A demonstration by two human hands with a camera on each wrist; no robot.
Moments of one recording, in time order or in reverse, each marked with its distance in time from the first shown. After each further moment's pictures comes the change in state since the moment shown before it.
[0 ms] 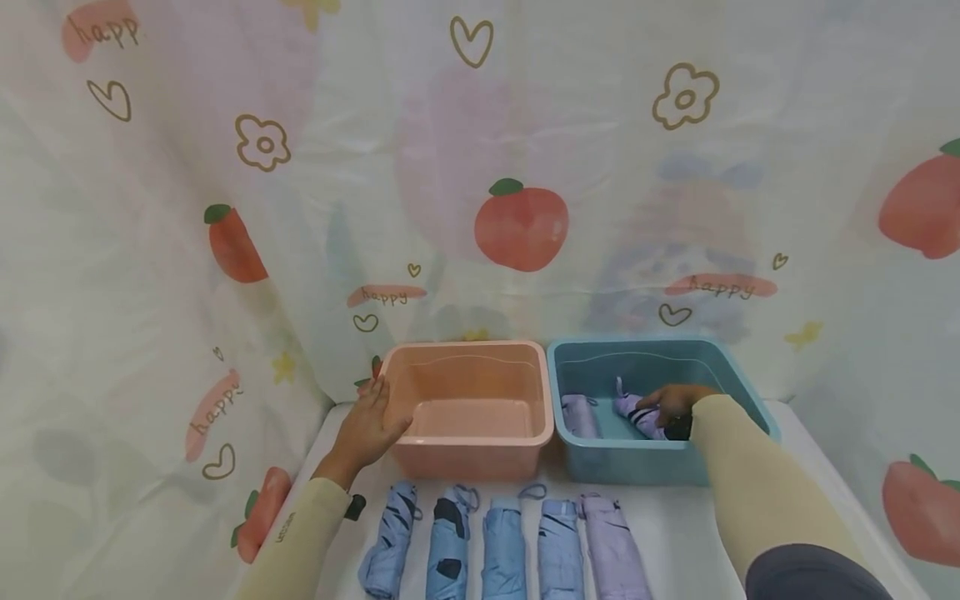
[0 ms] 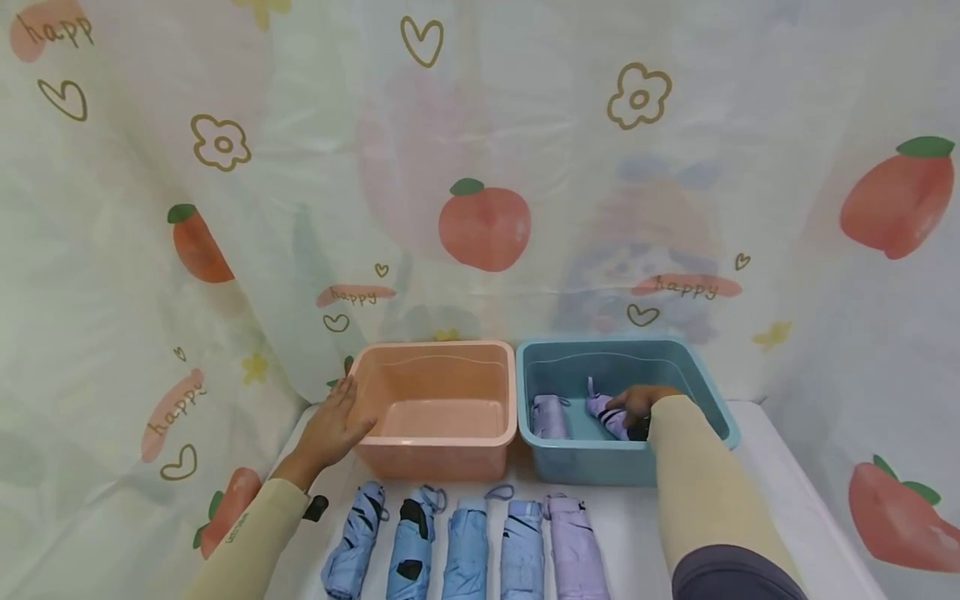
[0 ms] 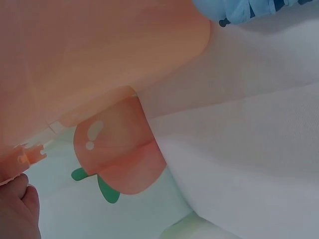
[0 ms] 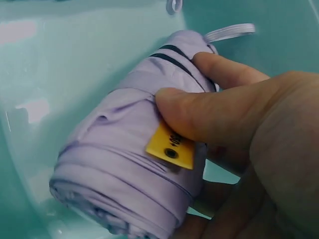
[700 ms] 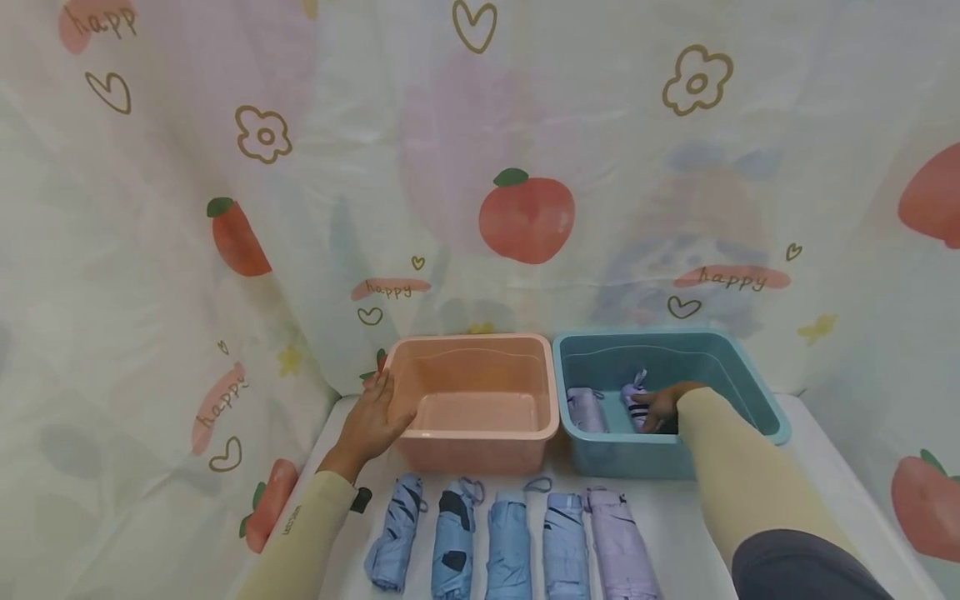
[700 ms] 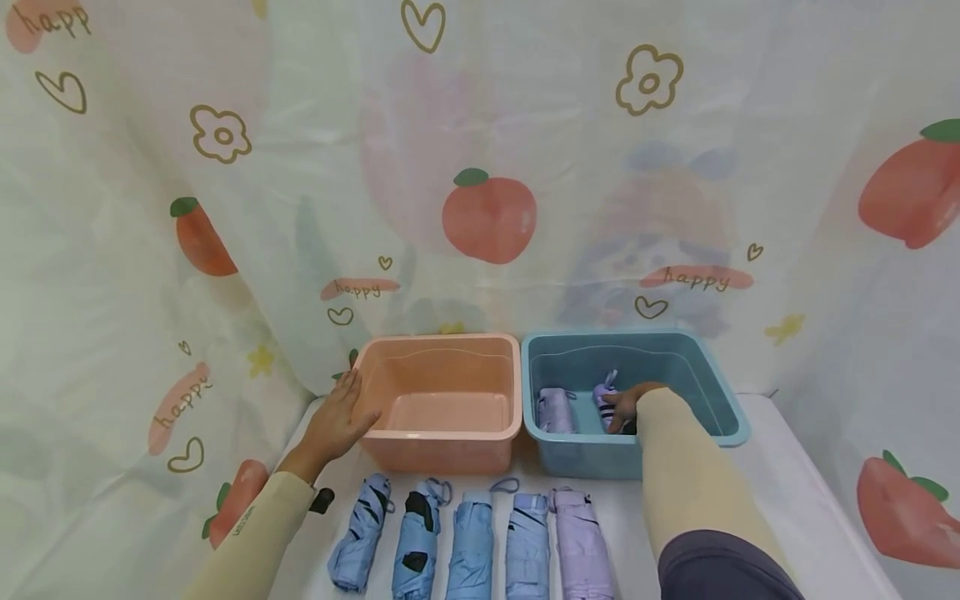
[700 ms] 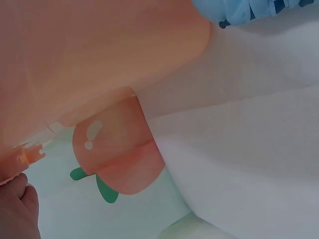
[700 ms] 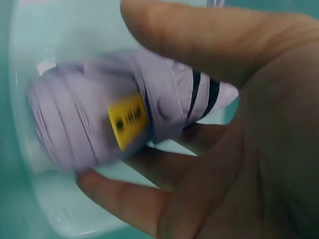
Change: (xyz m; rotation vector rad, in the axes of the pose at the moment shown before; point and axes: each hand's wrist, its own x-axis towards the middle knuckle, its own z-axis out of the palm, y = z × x) left_hand 0.001 -0.001 -0.001 0.002 -0.022 -0.012; right_hand 0.026 -0.010 0.020 0.115 -0.109 0.146
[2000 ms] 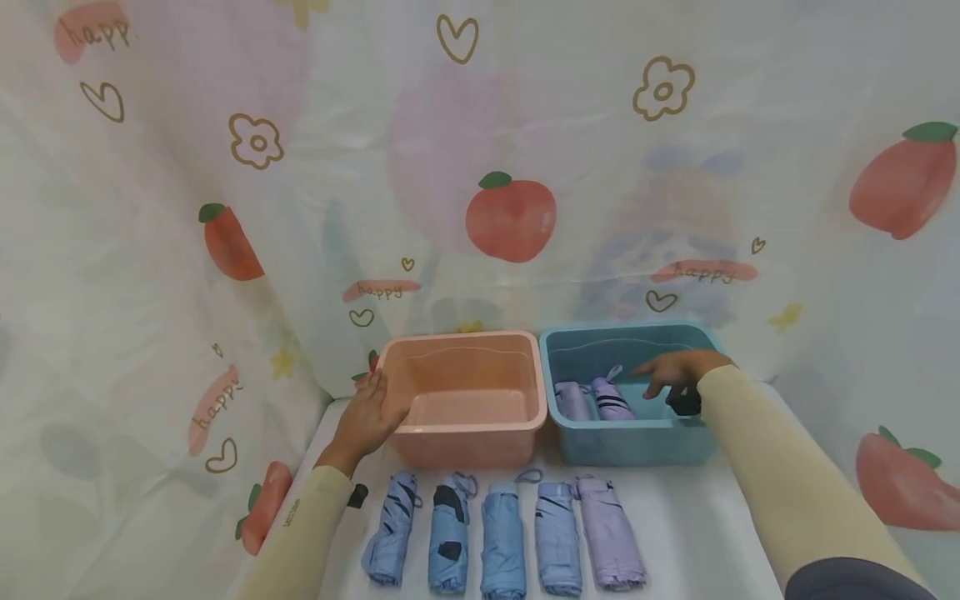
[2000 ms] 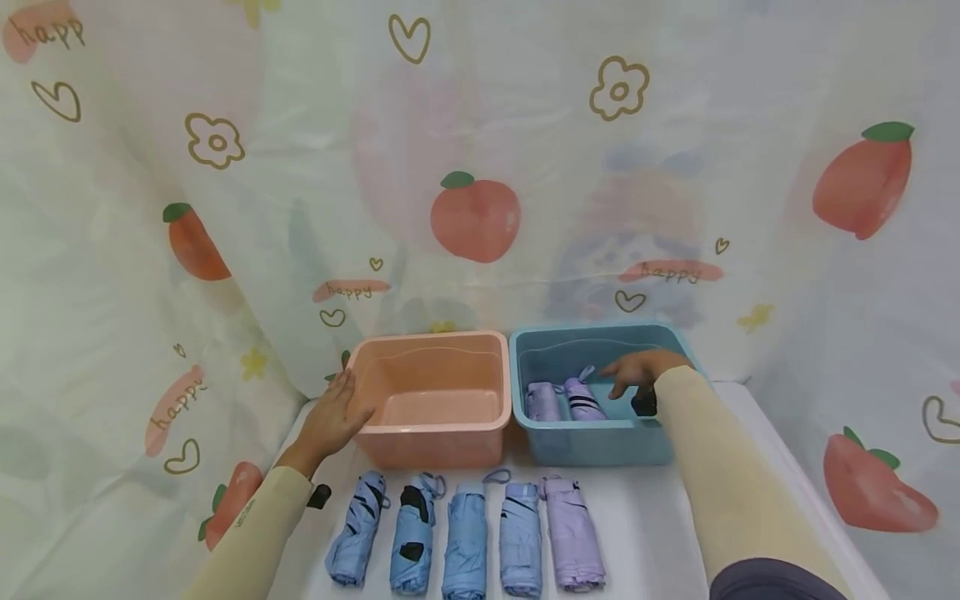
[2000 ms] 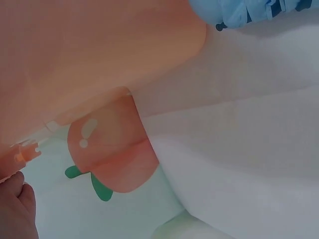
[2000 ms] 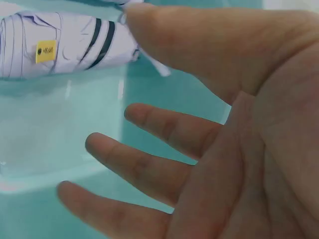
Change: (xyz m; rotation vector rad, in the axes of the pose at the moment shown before) left_hand -0.002 0.009 -0.005 0.006 -0.016 -0.014; right_hand -0.076 -0.025 -0.029 -0.023 0.065 -0.017
